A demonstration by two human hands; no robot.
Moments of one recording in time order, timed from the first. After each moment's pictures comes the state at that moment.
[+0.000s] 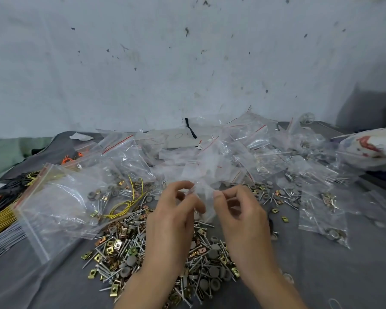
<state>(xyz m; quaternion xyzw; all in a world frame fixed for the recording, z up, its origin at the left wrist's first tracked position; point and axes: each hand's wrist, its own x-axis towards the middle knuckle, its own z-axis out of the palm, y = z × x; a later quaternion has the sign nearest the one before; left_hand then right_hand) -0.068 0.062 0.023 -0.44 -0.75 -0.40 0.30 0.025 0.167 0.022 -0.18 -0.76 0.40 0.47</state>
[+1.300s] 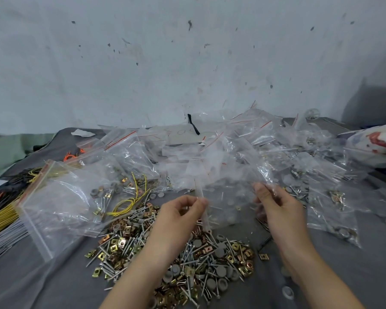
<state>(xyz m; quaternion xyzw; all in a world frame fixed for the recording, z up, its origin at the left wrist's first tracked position) -0.083 0.061 0.025 -0.28 -0.70 -0.63 -0.20 0.032 0.225 0.011 -0.29 -0.64 0.57 0.42</state>
